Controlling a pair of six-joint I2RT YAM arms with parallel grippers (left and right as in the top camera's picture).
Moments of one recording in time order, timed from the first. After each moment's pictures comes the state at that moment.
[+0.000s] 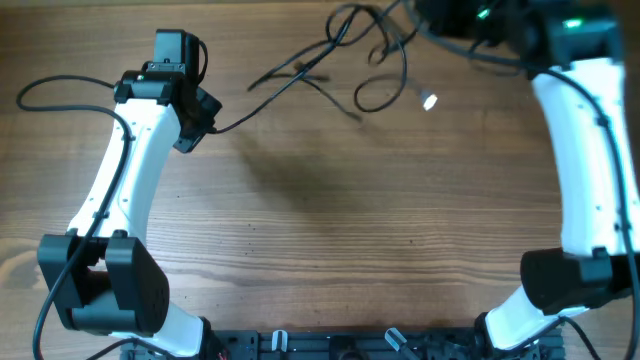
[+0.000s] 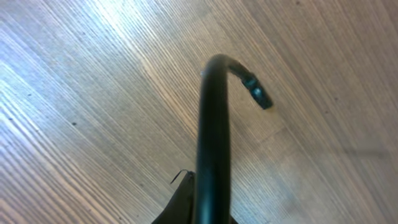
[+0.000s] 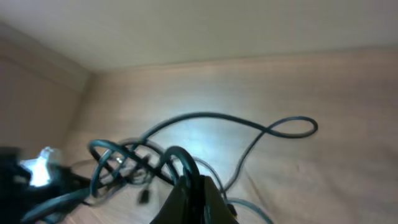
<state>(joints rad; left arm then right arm) -0.06 1.72 1.46 -1.01 -0.16 -0.97 0.11 1.81 2.12 -0.97 -0.47 0.28</state>
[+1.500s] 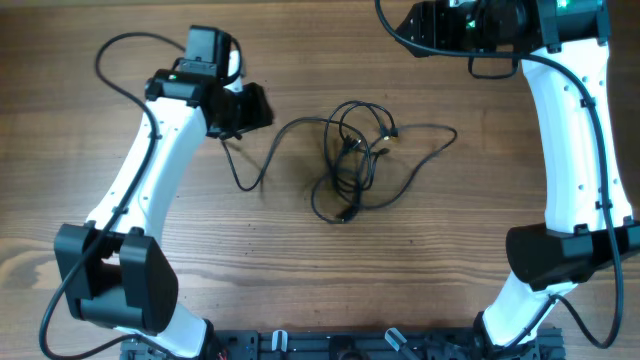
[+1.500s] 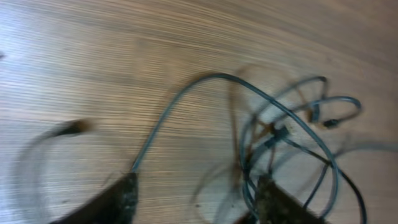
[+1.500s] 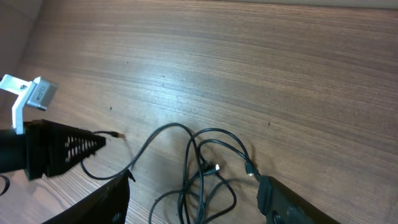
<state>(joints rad) -0.19 1.74 1.47 -0.89 0.23 -0.41 0.17 1.93 2.28 -1.30 -0.39 0.05</state>
